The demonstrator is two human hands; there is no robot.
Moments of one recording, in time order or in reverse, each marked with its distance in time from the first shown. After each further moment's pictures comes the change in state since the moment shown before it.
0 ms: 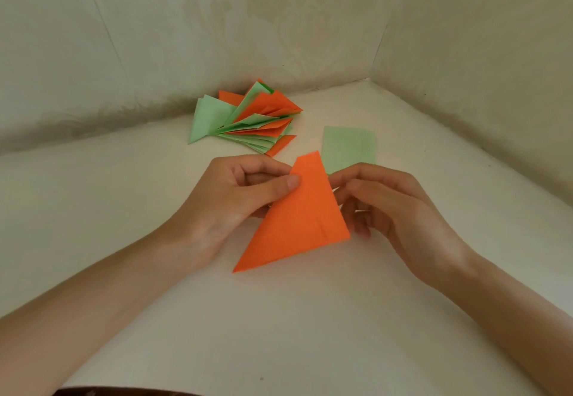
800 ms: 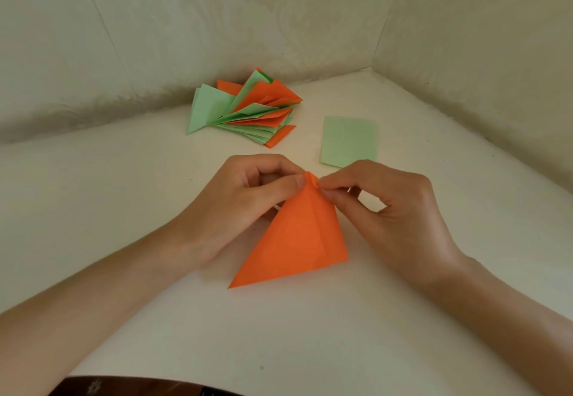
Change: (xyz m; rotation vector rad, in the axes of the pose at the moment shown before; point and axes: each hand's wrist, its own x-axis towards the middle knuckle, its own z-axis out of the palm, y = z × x) left_hand -0.007 0.004 0.008 0.117 -0.128 0.047; right_hand -0.001 0.016 0.007 -0.712 0.185 -0.682
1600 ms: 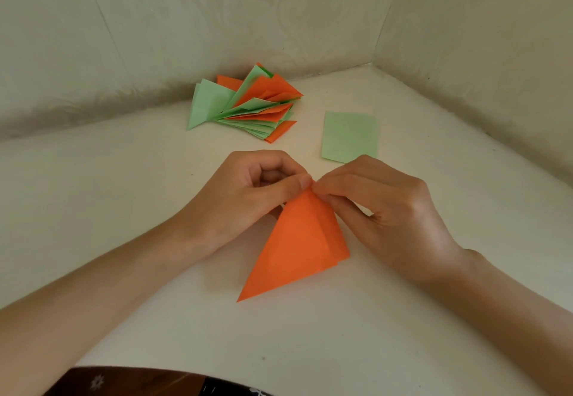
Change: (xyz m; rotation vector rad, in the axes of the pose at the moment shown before) left_hand 0.000 -0.005 0.000 0.016 -0.035 0.078; right_hand 0.000 0.008 0.002 -0.145 -0.066 -0.235
